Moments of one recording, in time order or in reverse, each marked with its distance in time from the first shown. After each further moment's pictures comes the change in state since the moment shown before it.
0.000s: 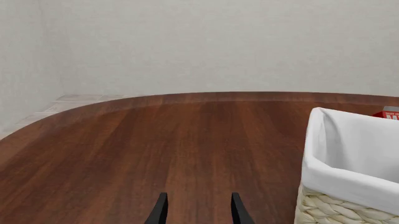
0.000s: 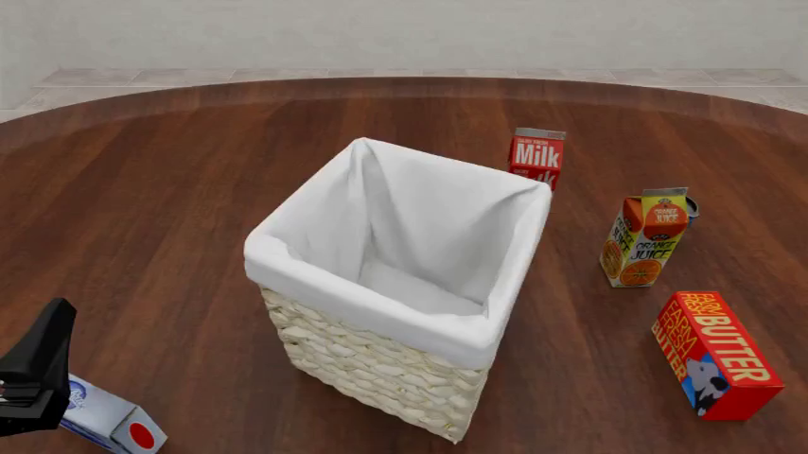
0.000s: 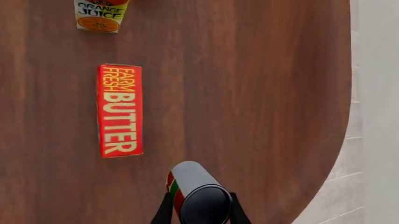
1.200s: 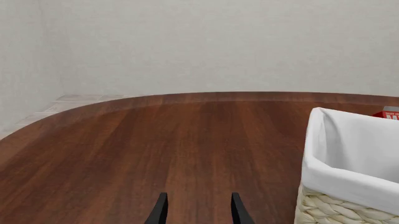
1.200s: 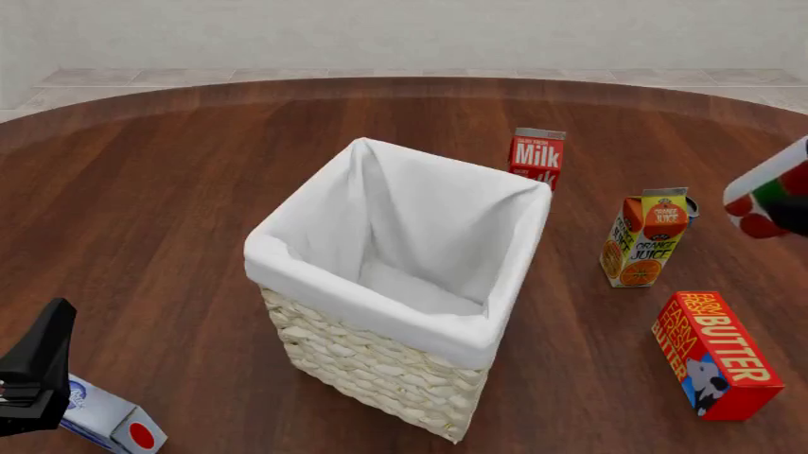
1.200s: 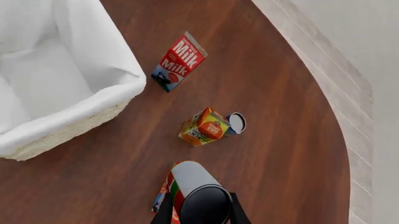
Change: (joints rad) left arm 0.000 0.000 0.000 0.000 0.000; right arm 0.755 0.009 -0.416 0.164 0.167
